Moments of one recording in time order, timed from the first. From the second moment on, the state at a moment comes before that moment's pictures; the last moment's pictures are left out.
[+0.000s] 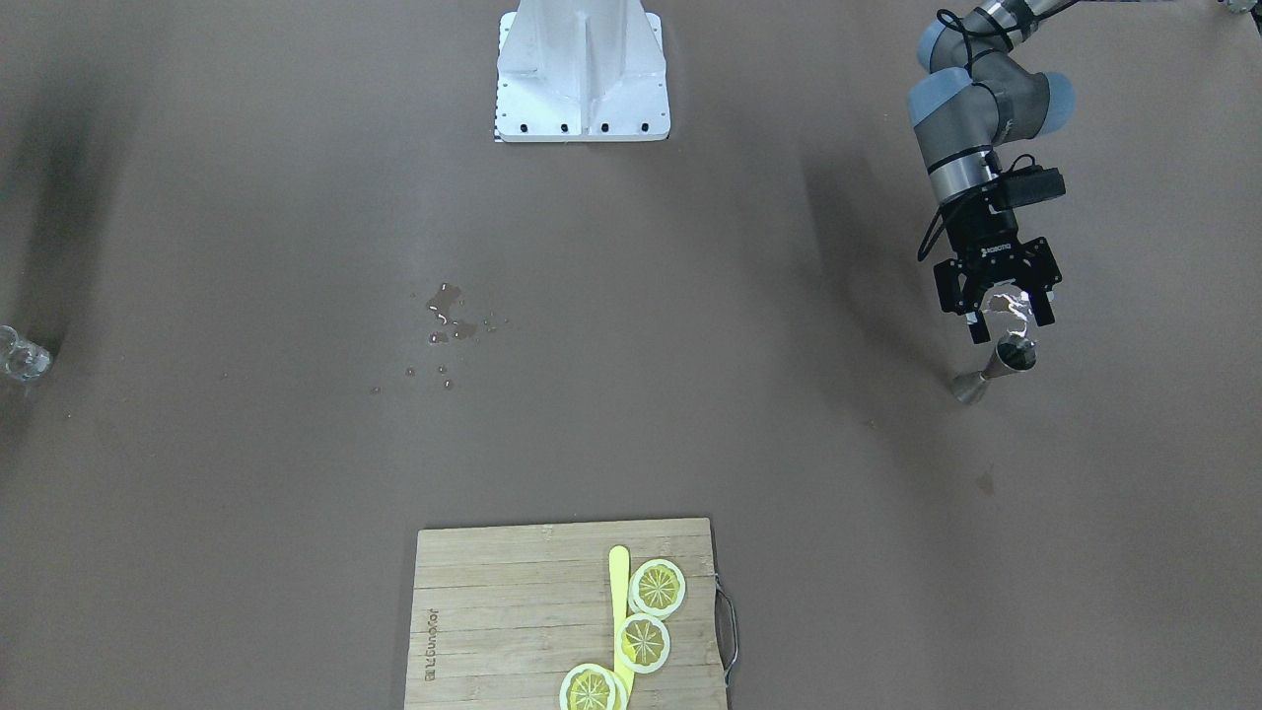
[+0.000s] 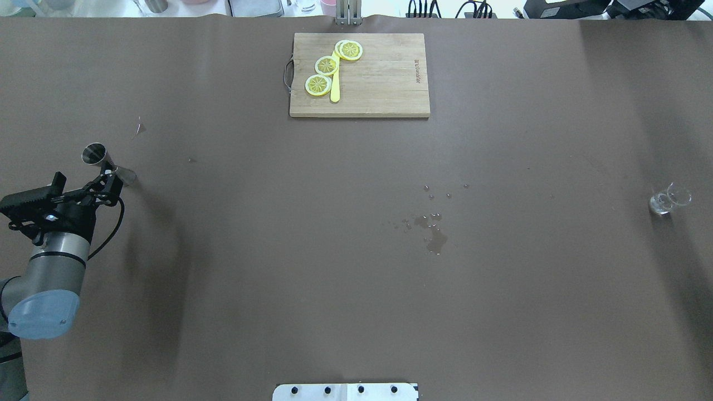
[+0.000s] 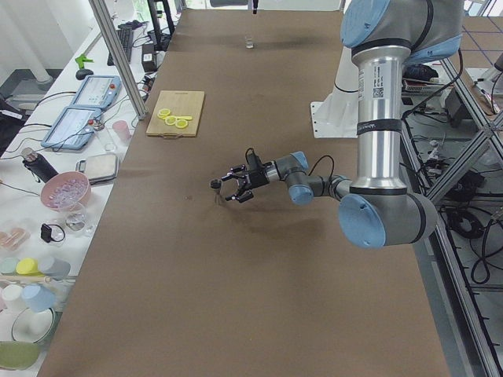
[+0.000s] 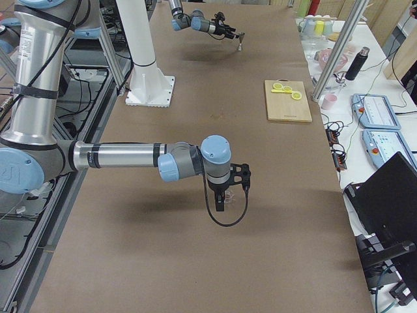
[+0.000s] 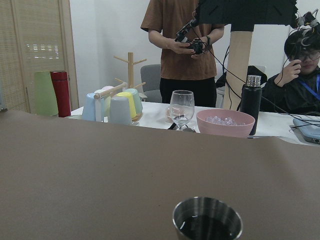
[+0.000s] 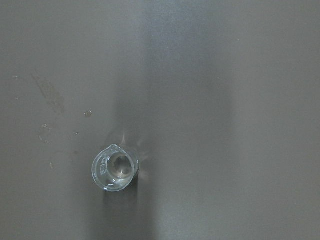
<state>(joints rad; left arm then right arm) -0.36 -1.50 -1.67 -2.32 -0.55 -1.59 1.45 -1.78 1.81 -1.35 2.34 0.22</state>
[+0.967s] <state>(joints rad) -0.43 -1.66 -1.48 -2.30 -0.55 -1.59 1.45 -1.77 1.81 -1.33 2.34 0.23</state>
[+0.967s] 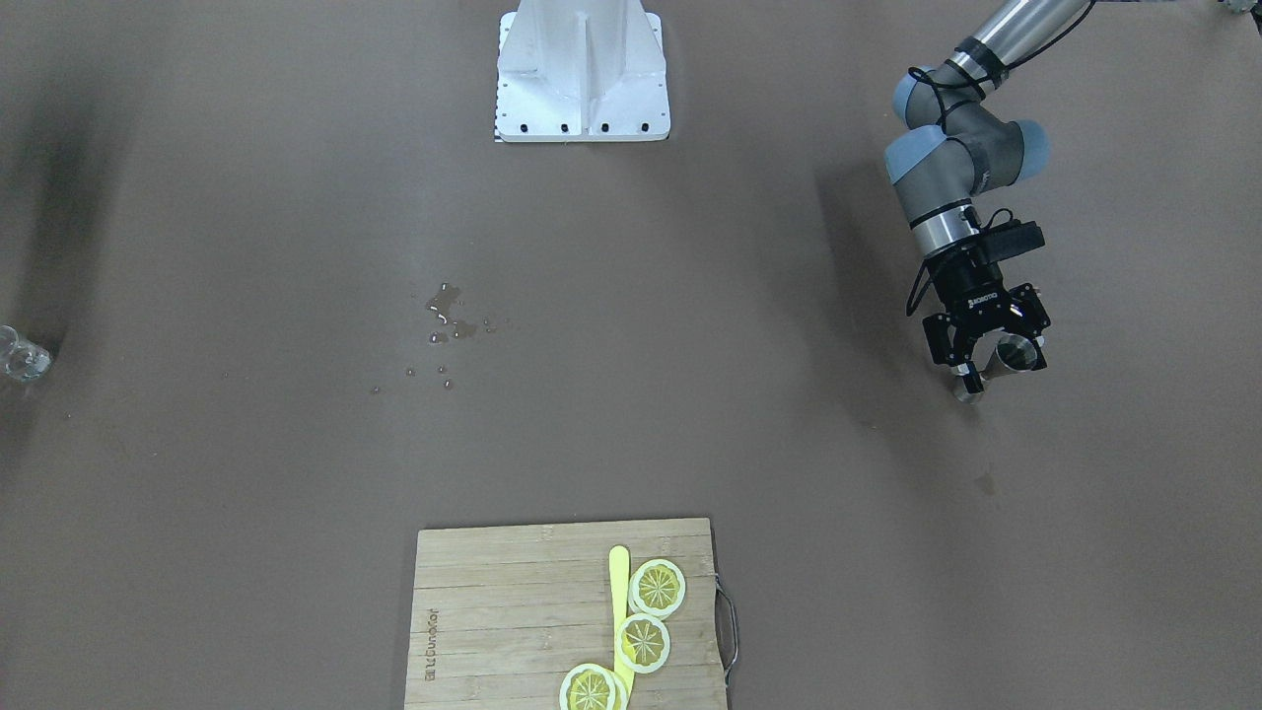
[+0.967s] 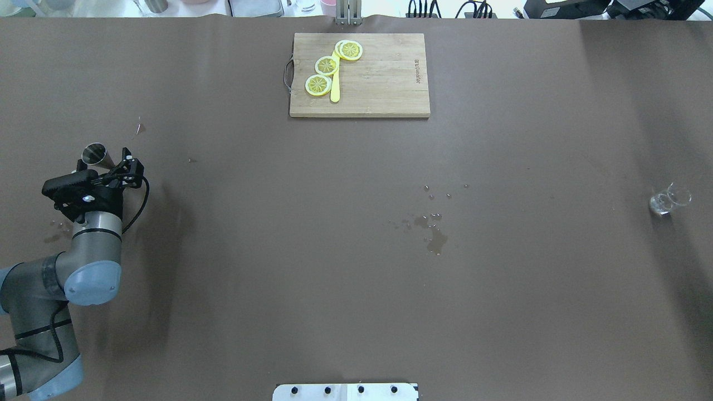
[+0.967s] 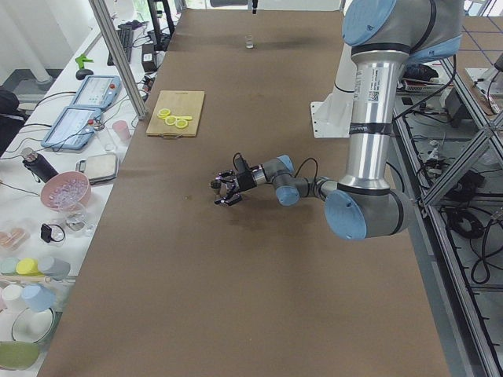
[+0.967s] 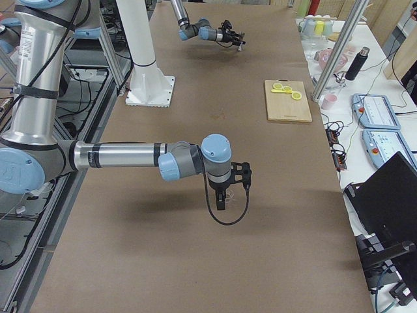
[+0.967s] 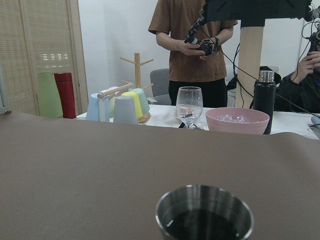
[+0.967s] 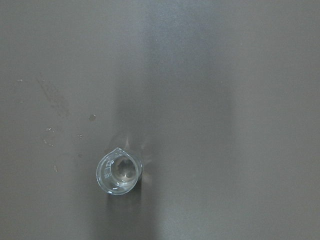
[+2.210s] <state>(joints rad) -0.43 -1.67 -1.46 -2.30 -0.54 -1.58 1.32 -1.71 1.62 -0.85 2.31 0.42</state>
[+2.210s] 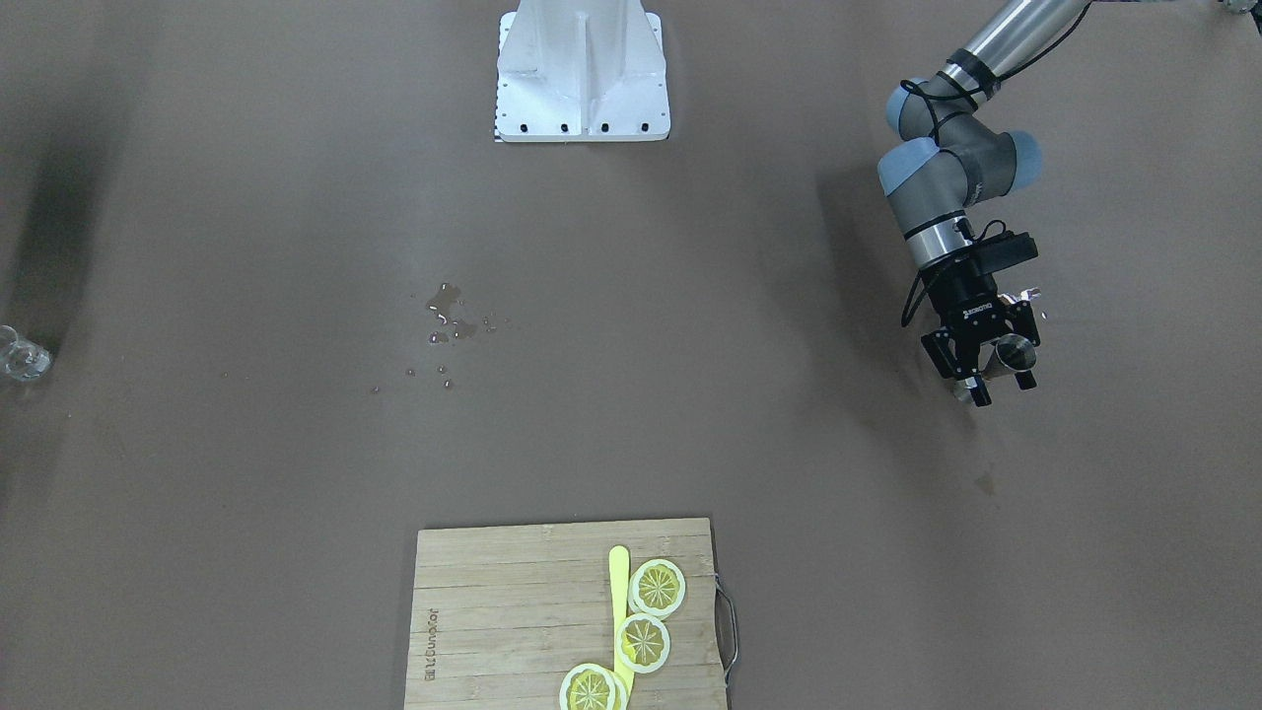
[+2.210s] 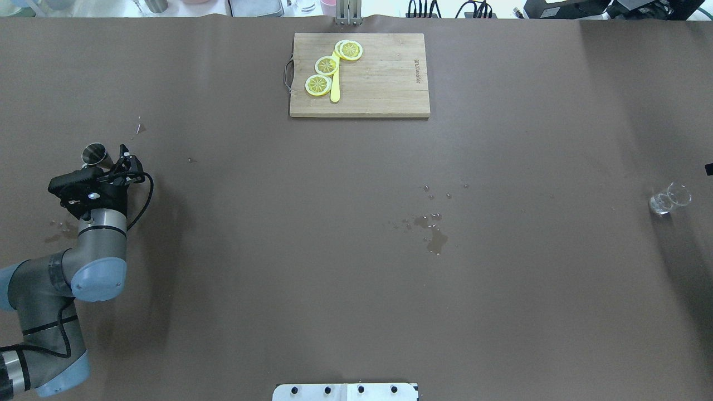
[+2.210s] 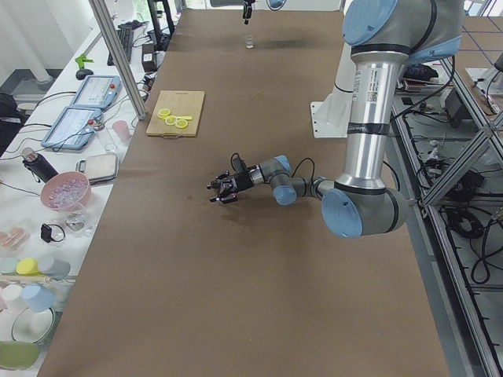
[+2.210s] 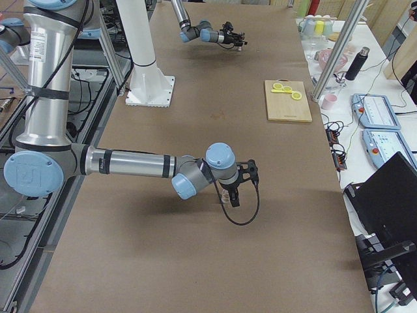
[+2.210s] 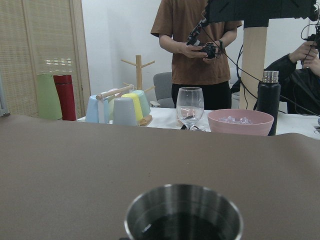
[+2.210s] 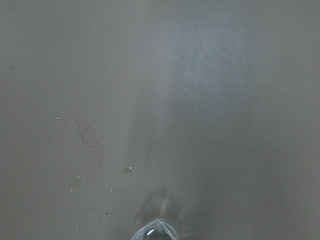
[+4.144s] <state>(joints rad) -0.41 -1.67 -1.47 -2.30 -0.55 -1.58 1.07 -1.92 1.75 -0.55 1.96 0.64</state>
